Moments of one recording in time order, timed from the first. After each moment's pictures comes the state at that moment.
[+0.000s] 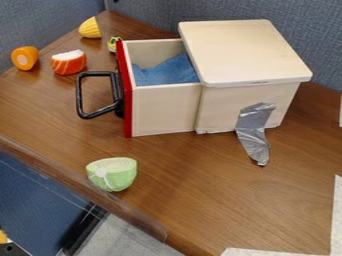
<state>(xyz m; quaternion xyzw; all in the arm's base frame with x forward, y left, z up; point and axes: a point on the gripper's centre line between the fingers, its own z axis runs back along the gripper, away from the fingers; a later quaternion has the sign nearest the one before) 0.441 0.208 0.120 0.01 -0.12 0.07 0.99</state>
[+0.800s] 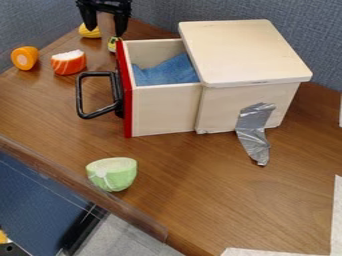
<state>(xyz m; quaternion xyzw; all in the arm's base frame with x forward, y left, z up) 0.439 0.198 0.055 0.00 -0.09 0.12 0.99</state>
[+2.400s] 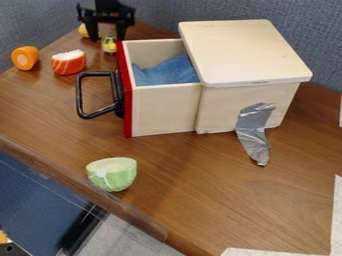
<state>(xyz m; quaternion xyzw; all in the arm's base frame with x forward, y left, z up) 0.444 0.212 0.024 0.02 -0.10 0.26 0.96</state>
